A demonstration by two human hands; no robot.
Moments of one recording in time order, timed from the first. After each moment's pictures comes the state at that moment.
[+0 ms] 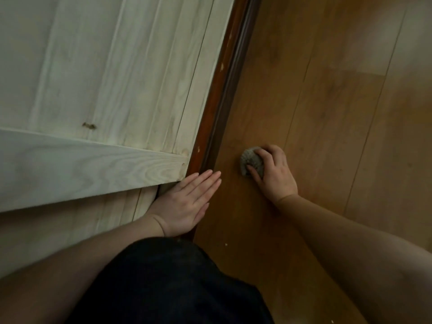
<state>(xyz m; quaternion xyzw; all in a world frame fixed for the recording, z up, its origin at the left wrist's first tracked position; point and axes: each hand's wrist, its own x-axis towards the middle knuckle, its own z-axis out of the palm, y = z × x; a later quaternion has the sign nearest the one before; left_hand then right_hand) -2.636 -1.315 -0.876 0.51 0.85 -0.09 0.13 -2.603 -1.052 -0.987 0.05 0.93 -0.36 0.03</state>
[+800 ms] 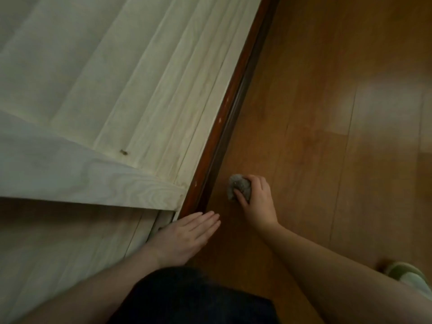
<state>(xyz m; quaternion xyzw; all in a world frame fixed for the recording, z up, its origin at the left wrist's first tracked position) -2.630 -1.293 -0.853 0.54 0.82 -0.14 0.12 -2.634 -1.063 -0.953 0.11 0.89 -0.45 0.01</state>
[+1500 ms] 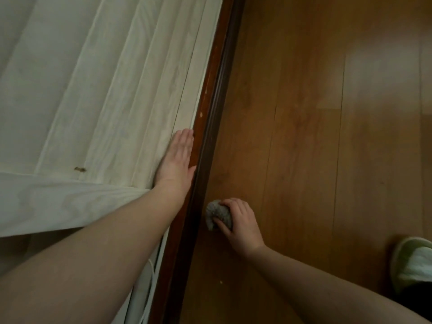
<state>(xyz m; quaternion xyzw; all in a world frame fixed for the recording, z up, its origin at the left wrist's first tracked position) -2.743 -1.202 -0.829 0.27 0.76 -0.58 0.09 -2.575 -1.106 -0.968 0.05 0.88 -0.48 0.03</state>
